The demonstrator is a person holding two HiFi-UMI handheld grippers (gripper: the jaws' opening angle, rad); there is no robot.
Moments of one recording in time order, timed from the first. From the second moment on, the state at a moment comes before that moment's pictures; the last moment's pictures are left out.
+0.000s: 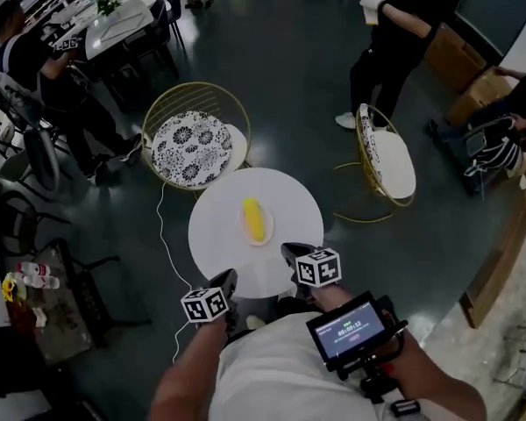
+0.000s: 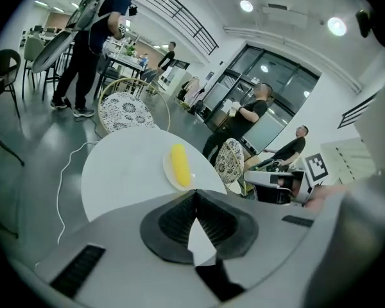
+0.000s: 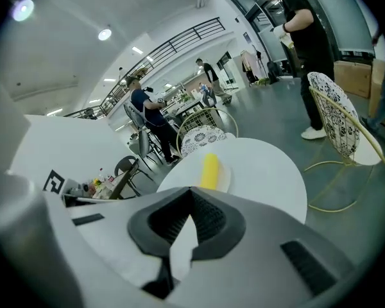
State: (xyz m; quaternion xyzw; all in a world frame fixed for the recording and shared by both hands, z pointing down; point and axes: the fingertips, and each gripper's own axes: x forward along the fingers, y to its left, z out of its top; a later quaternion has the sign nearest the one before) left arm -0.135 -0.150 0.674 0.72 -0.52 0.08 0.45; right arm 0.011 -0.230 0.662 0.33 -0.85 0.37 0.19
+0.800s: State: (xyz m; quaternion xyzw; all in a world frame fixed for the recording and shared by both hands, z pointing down) left arm -0.128 -0.057 0.592 0.80 -0.48 0.03 0.36; right arm 0.007 -0.107 0.586 0.30 -0.88 0.35 0.13
